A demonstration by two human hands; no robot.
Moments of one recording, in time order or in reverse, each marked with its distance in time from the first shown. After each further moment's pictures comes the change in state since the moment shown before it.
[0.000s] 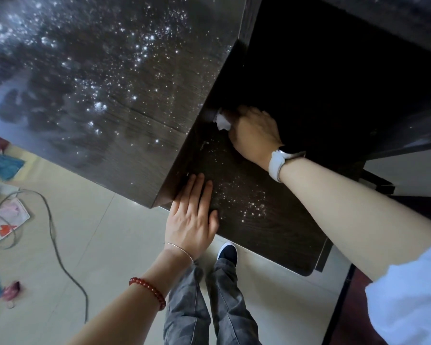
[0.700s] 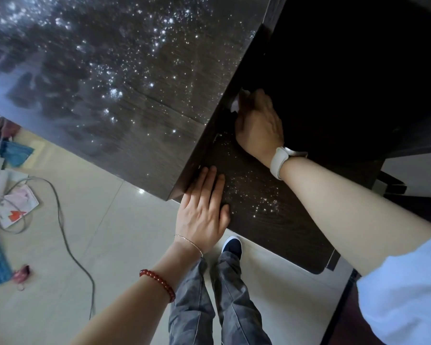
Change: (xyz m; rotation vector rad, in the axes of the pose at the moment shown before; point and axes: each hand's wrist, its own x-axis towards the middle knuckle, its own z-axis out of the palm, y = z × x) left_hand -0.001 -0.002 0.000 -0.034 -0.027 0.010; right_hand 0.008 -0.012 0.027 0.173 0.244 0.068
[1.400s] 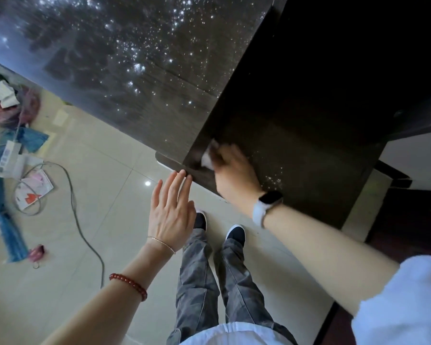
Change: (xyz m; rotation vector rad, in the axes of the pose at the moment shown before) left_hand -0.061 -0.036 -0.030 0.029 -0.076 -0.167; right_hand -0.104 -0.056 0.036 0.032 -0.100 -0.221
